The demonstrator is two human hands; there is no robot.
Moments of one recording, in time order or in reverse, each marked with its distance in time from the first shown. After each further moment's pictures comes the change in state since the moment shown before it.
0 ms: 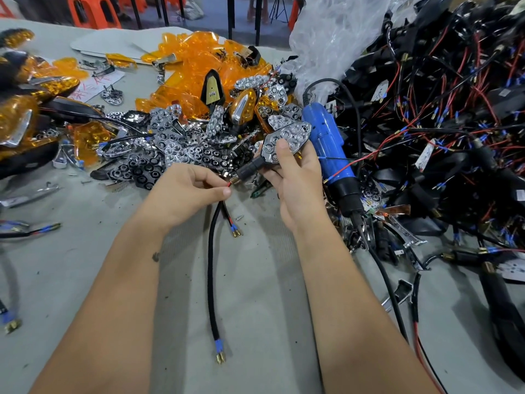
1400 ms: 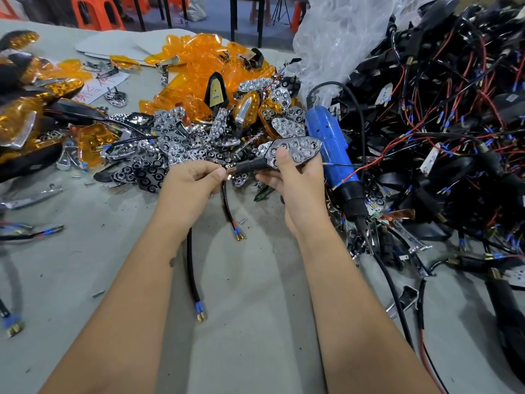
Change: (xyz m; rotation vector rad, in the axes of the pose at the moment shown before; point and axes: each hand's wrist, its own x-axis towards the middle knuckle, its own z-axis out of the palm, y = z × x) left_hand 0.011 -0.008 0.016 -0.124 0.253 0.067; right_hand 0.002 0.004 0.000 -0.056 -0.006 -0.036
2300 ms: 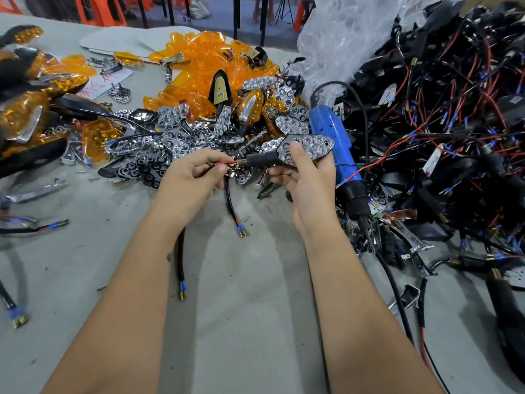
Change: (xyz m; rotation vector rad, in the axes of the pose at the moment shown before) left_hand -0.003 0.001 -0.010 -0.080 -0.078 0.064; right_hand 0.000 -0.008 -0.005 0.122 0.053 -0.044
